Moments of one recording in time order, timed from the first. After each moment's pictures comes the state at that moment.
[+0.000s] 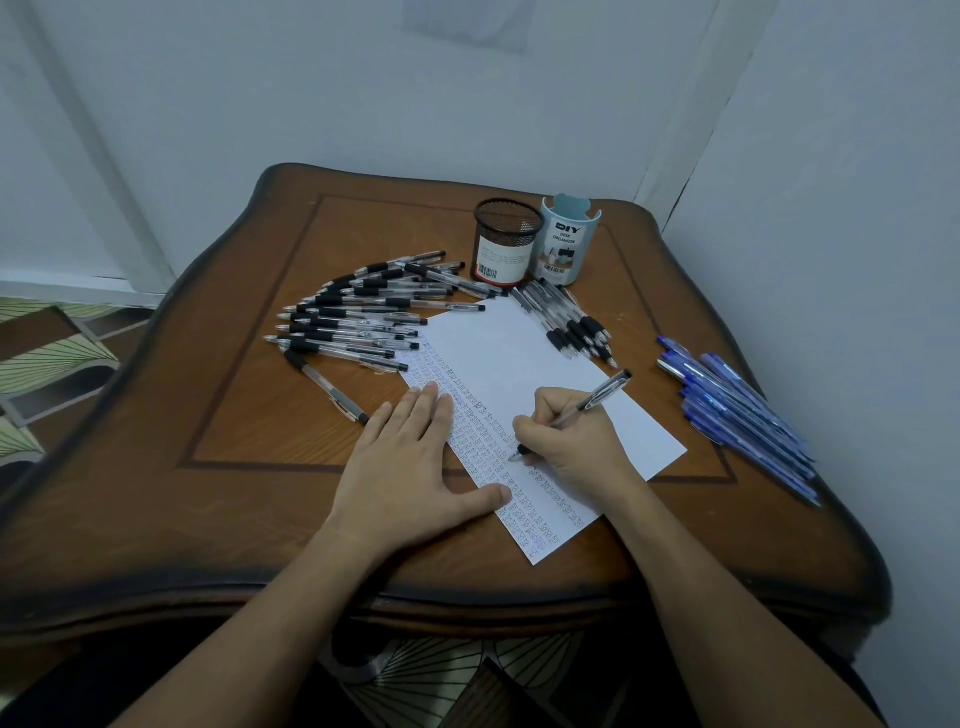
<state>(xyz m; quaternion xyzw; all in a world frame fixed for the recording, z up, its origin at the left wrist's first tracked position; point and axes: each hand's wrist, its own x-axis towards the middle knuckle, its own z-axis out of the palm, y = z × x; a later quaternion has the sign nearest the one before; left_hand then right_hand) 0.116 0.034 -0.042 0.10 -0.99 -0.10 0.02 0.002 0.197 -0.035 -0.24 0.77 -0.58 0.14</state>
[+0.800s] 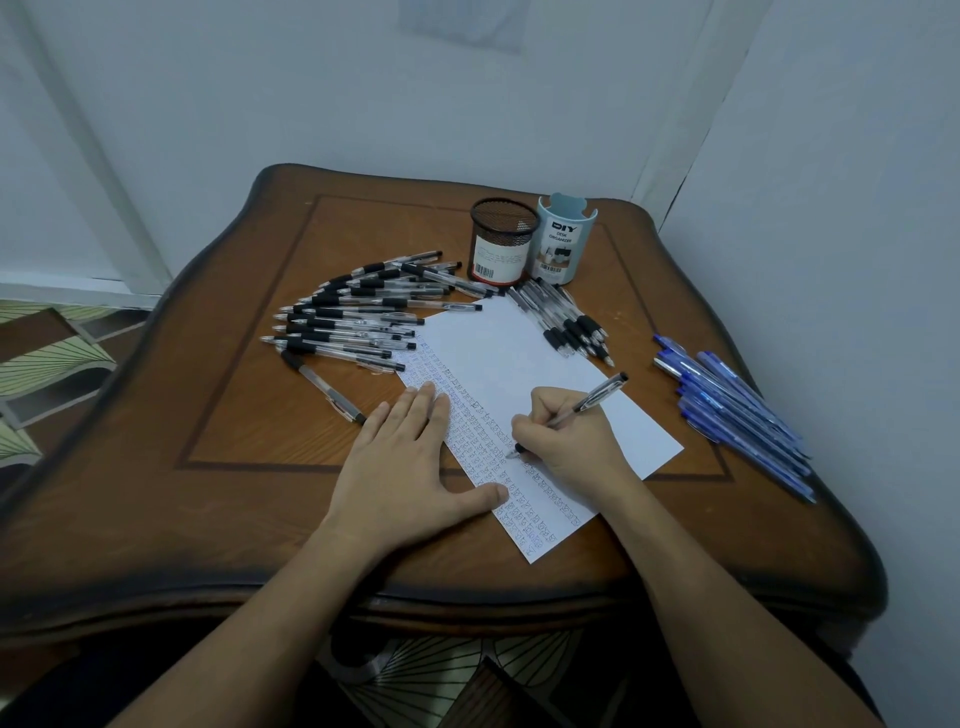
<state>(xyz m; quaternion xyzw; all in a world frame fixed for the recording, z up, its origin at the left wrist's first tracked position) 0.115 0.034 -0.041 0.10 -0.99 -0.09 0.01 0.003 0.197 -0.033 -0.24 0.78 -0.57 0.12</state>
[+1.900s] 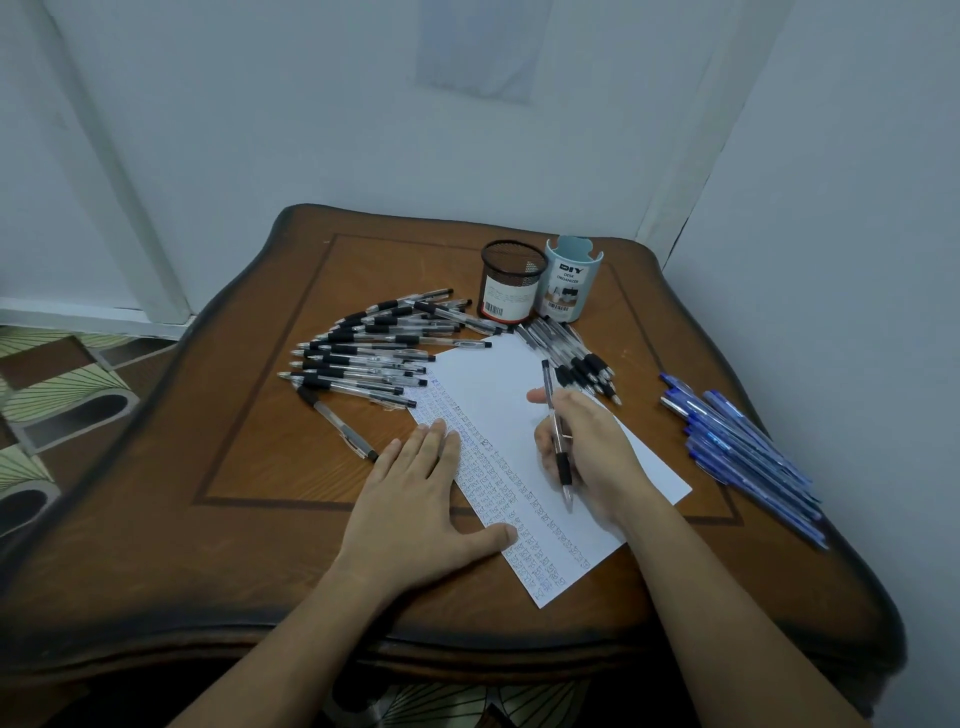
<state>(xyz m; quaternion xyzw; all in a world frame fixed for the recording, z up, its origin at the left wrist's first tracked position) 0.116 0.034 -0.037 0.09 -0.99 -0.10 0.01 -0.012 0.189 -0.002 -0.11 0.72 -0.64 0.24</state>
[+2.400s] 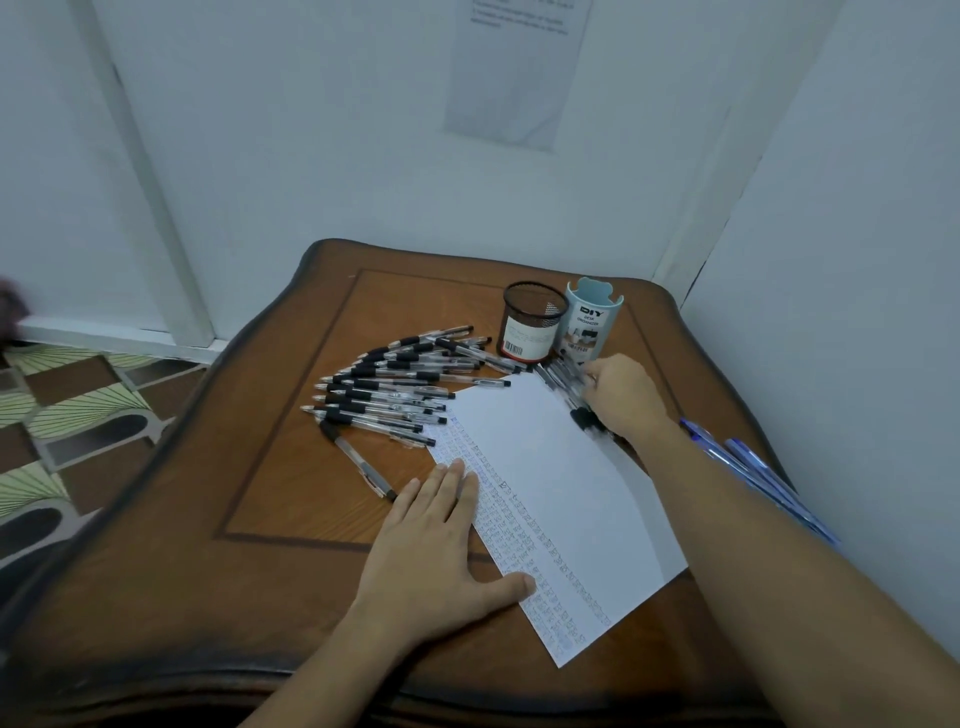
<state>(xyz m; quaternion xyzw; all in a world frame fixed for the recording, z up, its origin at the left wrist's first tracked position) 0.118 0.034 -0.033 0.09 -0.99 -0.12 0.00 -0.144 0.159 0.009 -0.25 0.95 -0.16 -0.04</state>
